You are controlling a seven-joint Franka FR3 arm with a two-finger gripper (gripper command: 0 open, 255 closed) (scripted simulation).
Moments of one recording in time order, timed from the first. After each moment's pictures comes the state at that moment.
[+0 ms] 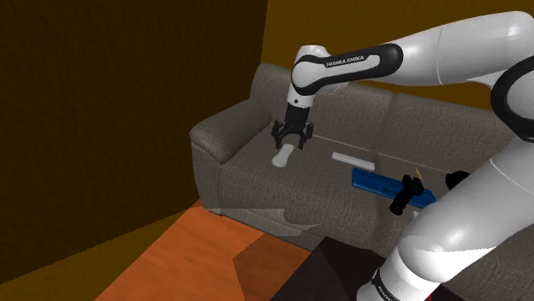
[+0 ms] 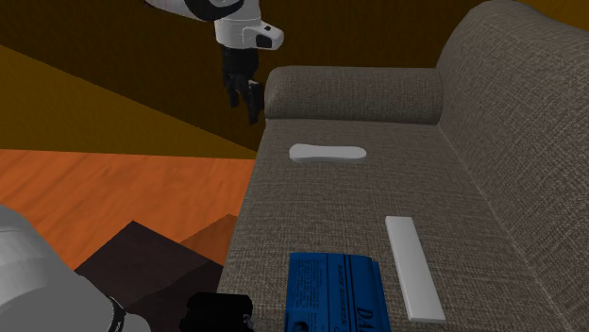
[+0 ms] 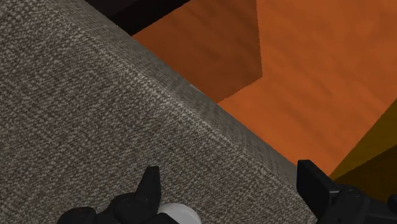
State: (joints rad) arm -0.16 -0.22 0.03 -2.18 0.07 1.92 0.33
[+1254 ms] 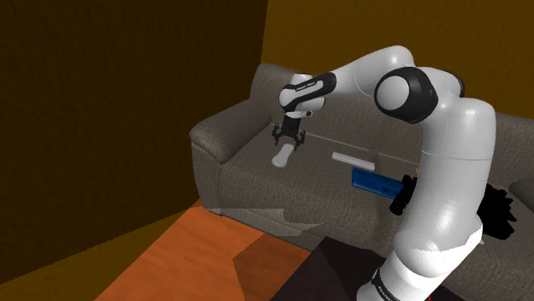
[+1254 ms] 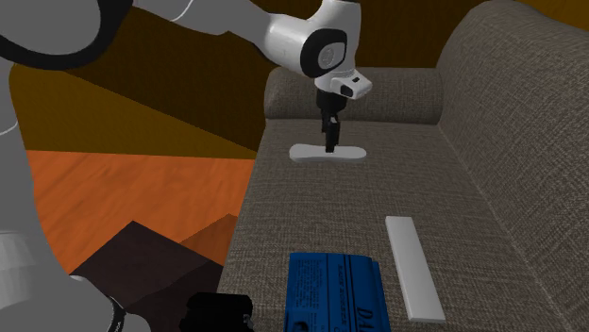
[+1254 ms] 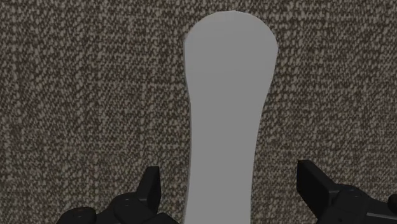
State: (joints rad) arm -0.28 0.32 -0.09 -1.79 0.05 2.13 0.70
